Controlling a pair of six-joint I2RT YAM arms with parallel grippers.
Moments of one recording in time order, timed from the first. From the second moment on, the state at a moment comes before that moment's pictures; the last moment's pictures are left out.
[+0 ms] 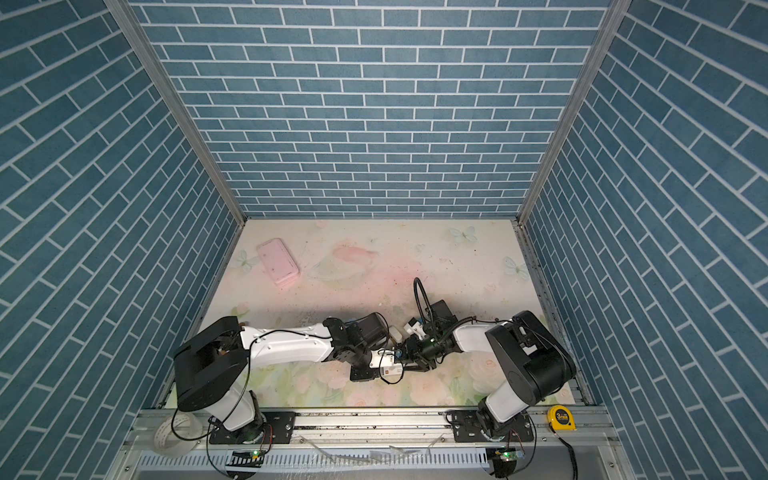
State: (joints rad) left arm -1.07 1.67 0.92 -0.51 0.22 0.48; right arm 0.56 1.57 0.49 -0.15 -0.97 0.69
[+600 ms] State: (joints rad) left arm -1.07 1.68 0.93 -0.54 0.22 0.48; right arm 0.52 1.49 0.50 -0.29 -0.89 0.66
